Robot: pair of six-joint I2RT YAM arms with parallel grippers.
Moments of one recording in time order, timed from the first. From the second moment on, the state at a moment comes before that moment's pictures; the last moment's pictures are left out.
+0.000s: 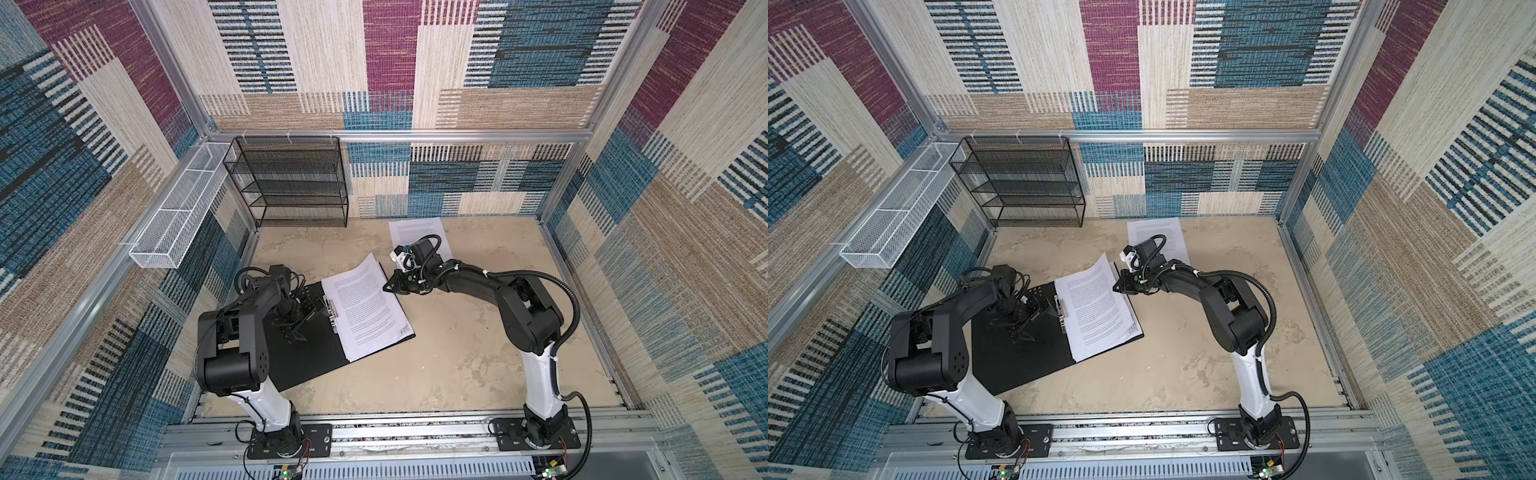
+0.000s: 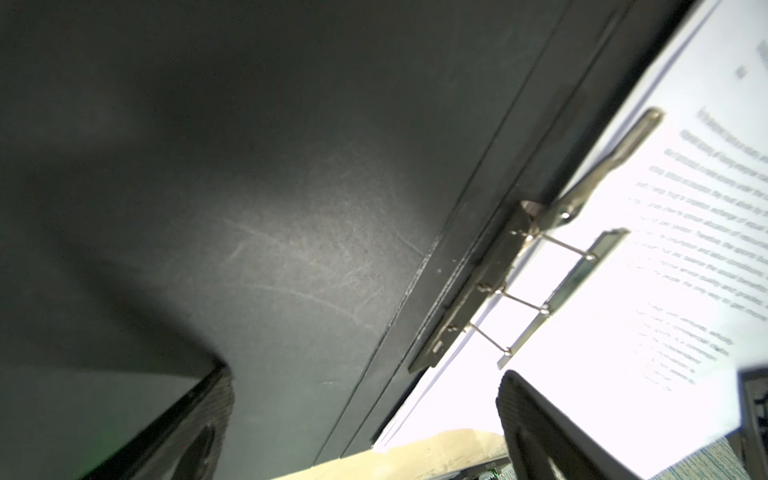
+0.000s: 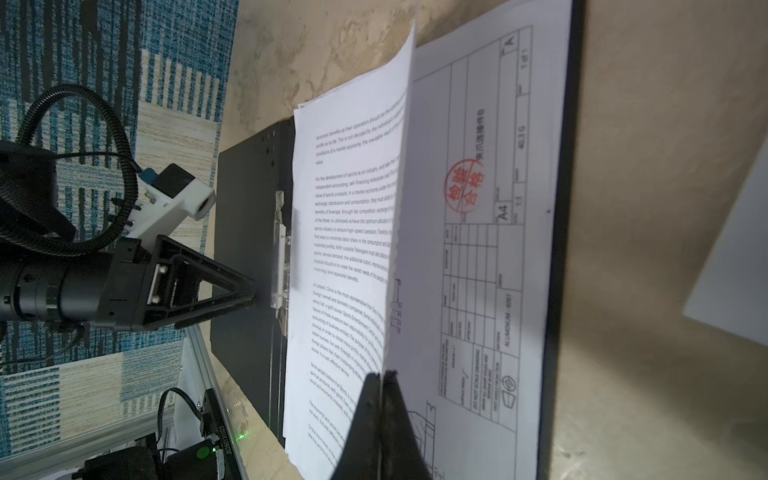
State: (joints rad) left arm 0.12 1.70 1.03 -0.86 0.40 -0.55; right arm 0.58 2.09 1.46 -0.21 -0.59 0.53
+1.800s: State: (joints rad) left arm 0.12 1.47 1.10 -0.97 0.55 -0.46; right arm 0.45 2.36 2.01 -0.64 0.07 0.40
